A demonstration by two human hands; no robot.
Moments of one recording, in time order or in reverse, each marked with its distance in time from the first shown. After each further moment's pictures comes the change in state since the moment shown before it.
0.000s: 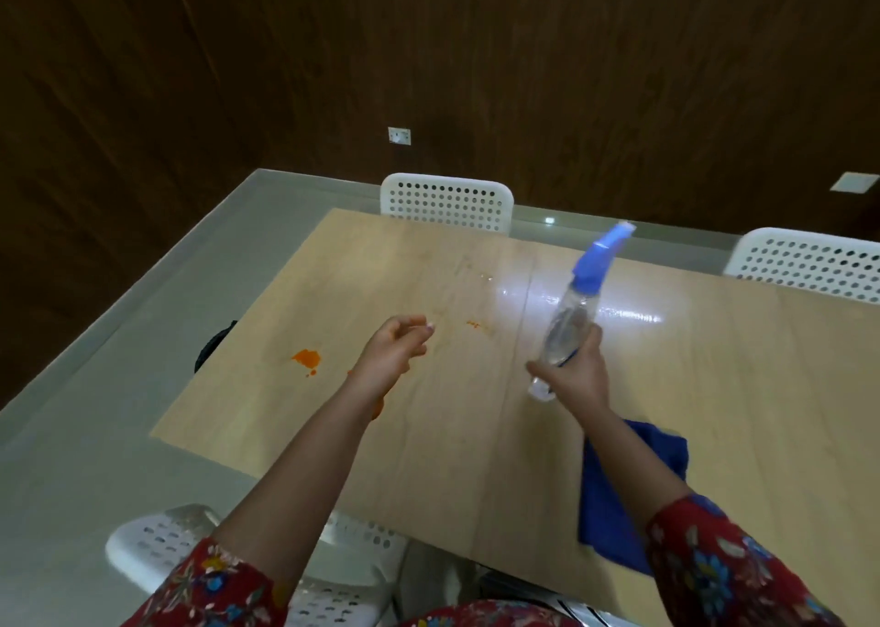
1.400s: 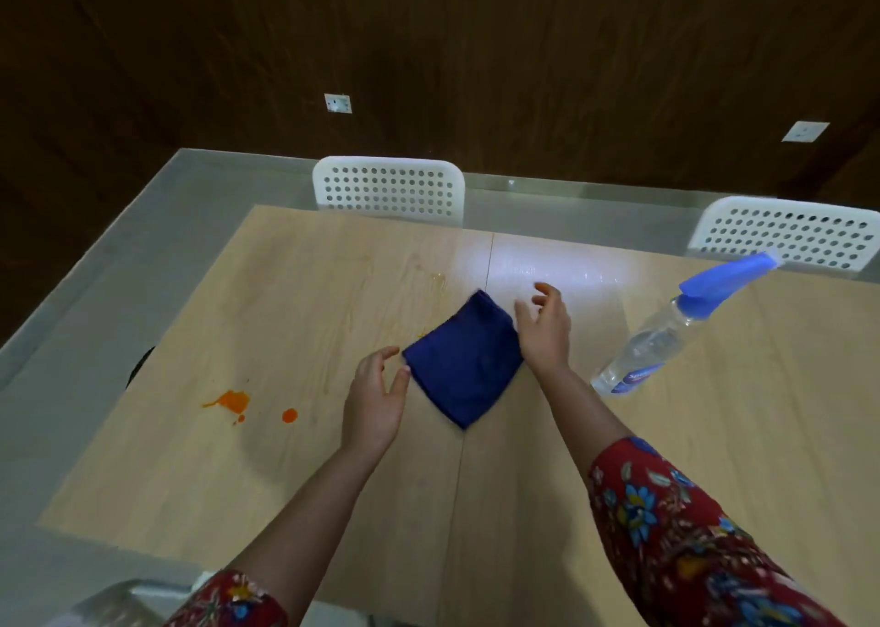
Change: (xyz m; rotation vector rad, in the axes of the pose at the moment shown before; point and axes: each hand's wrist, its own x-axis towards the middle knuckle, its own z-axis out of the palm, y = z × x) left_hand 0.082 -0.068 0.063 0.390 0.157 0.197; right_hand 0.118 0.017 0.023 -0.010 0.121 0.036
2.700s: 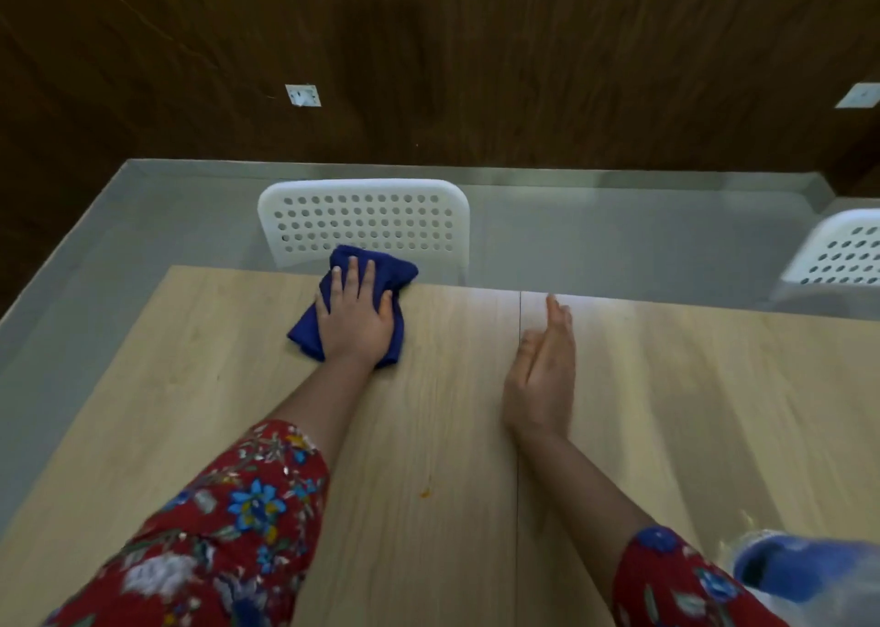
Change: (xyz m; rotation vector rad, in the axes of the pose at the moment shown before) left_hand 0.344 -0.017 0.064 0.820 -0.030 0.062; right_hand 0.124 0.013 0.116 -0.060 0.198 -0.127
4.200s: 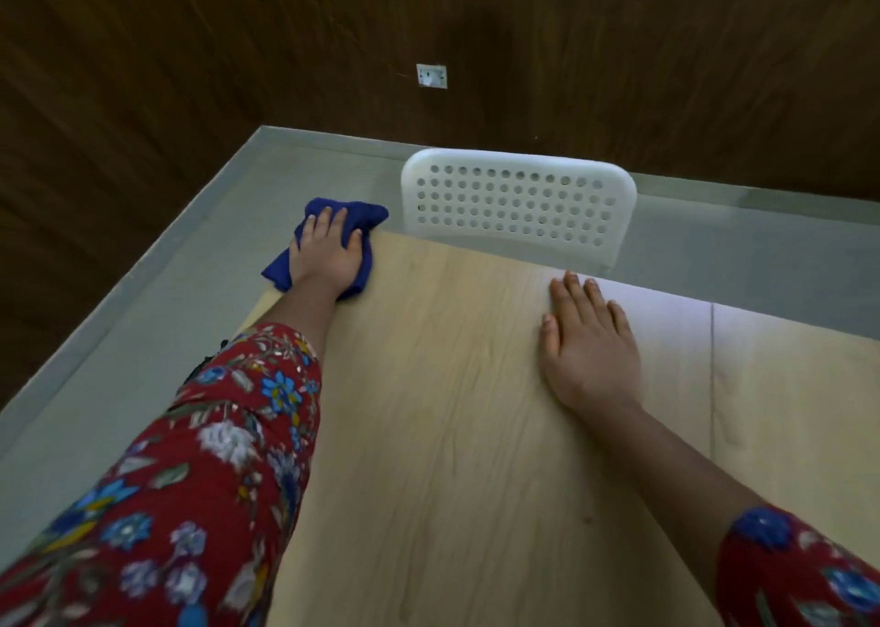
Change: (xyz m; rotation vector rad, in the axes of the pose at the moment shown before) left_hand 0.087 -0.215 -0.044 -0.040 0.063 -0.192; right_hand 0.005 -0.057 0.101 -0.618 -0.472 -0.376
